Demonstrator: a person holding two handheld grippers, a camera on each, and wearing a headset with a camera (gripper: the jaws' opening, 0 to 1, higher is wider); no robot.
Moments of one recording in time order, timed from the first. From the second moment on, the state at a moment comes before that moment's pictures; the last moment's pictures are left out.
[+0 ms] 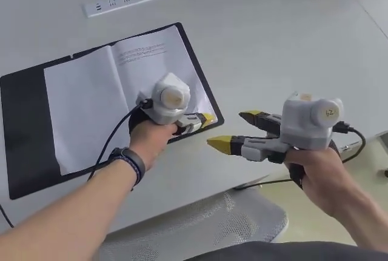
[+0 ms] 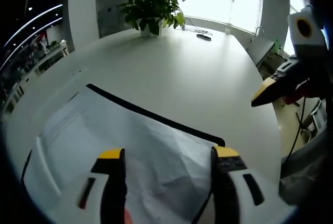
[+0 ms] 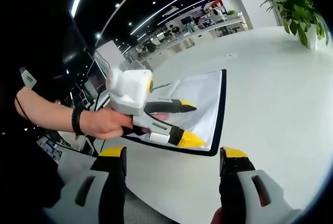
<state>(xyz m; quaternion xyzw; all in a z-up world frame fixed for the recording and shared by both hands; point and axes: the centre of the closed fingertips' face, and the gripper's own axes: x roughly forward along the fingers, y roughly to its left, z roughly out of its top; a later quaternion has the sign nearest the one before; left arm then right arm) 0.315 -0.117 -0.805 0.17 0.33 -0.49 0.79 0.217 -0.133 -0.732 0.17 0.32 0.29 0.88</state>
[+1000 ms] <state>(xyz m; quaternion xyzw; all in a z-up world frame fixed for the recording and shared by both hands) 0.327 -0.107 -0.807 0.16 0.31 -0.48 0.80 0.223 -0.128 -0.730 0.18 0.32 0.30 0.88</state>
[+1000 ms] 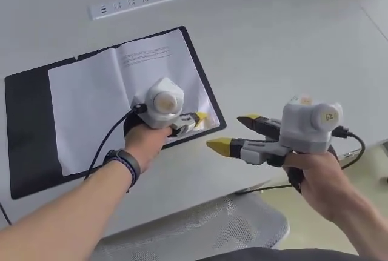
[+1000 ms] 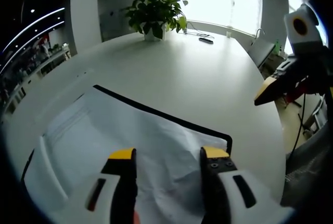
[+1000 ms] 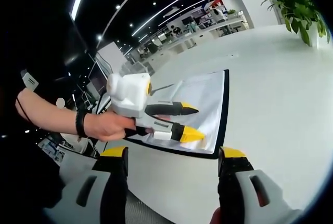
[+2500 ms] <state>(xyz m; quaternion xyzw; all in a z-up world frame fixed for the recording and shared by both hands) 0.325 -0.103 -0.797 0.13 0.30 -0.48 0.81 0.322 -0.122 -0.742 0.26 0.28 0.32 0.87</state>
